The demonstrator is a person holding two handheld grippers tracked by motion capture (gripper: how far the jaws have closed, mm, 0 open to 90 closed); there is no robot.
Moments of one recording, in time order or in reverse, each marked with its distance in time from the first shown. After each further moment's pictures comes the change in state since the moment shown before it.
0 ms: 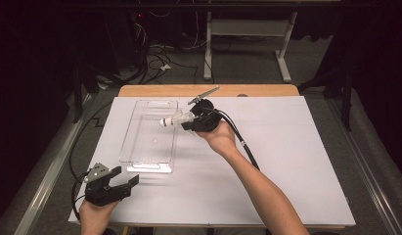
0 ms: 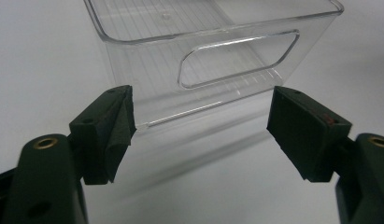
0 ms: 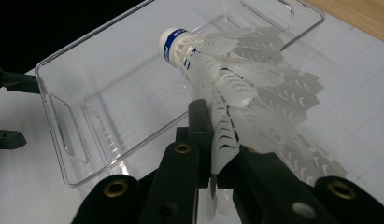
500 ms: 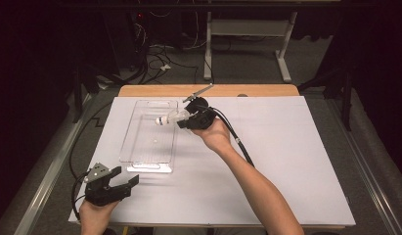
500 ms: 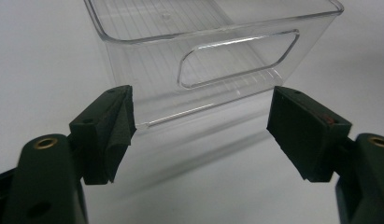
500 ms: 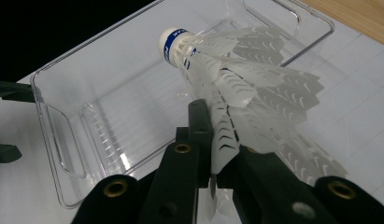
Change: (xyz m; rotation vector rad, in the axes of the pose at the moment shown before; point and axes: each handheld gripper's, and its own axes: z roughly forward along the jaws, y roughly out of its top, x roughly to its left) left arm 0.000 0.000 0.000 0.001 -0.001 -0.002; right arm 0.001 0.011 0.011 0.009 0.003 0.003
